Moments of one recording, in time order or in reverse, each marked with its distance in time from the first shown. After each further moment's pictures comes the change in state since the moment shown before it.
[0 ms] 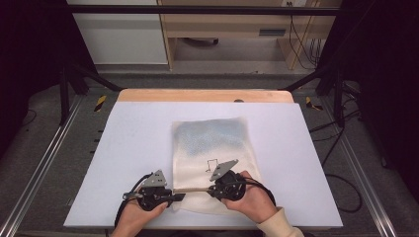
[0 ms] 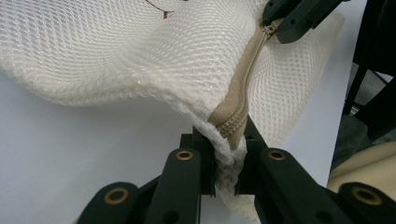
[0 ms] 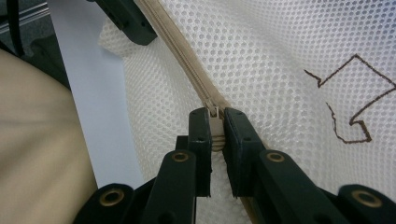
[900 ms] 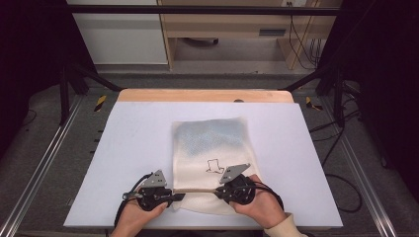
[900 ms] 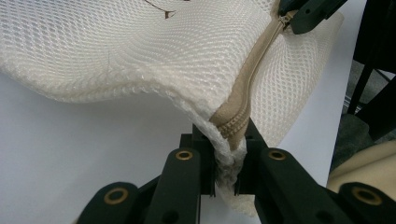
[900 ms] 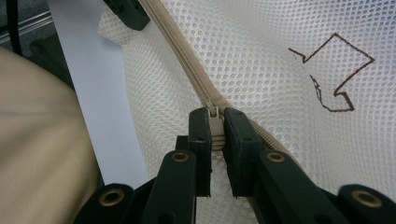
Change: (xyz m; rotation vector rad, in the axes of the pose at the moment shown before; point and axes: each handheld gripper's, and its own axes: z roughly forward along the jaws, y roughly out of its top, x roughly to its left) left arm -0.002 0.002 -0.001 -0.003 0.009 0.017; right arm -0.001 -0.020 -0.015 -0.045 -0.025 0.022
